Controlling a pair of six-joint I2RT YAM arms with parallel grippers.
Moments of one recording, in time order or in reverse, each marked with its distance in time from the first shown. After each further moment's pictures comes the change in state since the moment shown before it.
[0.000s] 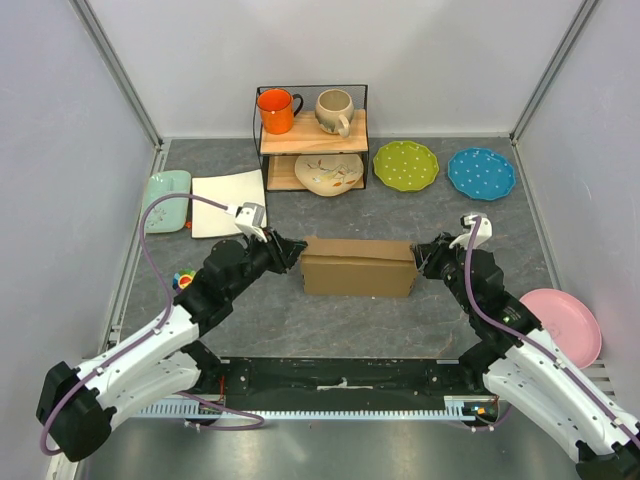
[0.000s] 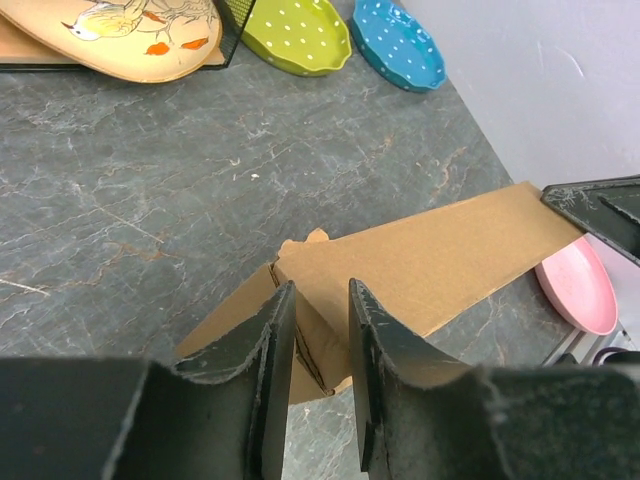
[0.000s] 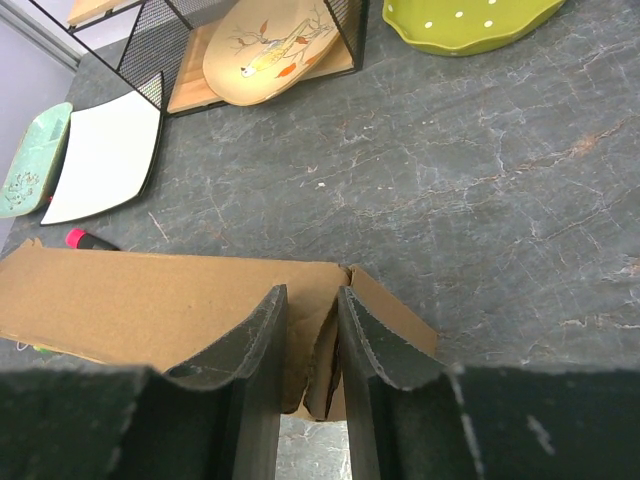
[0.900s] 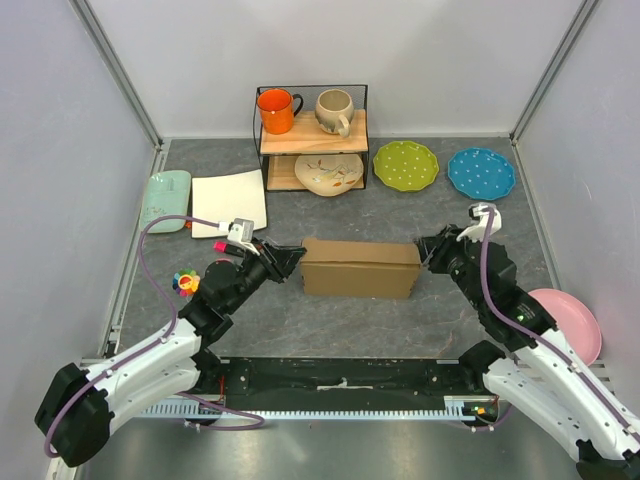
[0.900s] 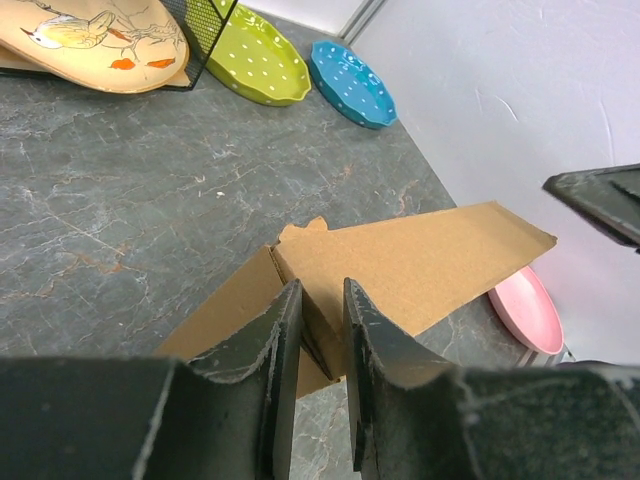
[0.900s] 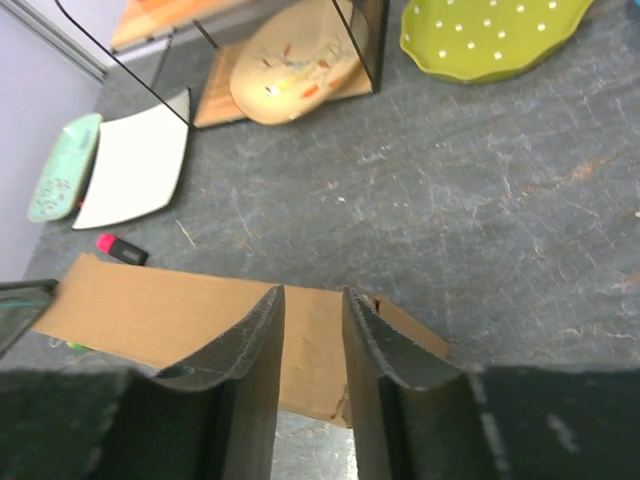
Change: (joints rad) left arm 0.005 -0.030 -0.229 0.345 0.022 -0.096; right arm 0.002 0.002 0.132 -0.119 0.002 -0.002
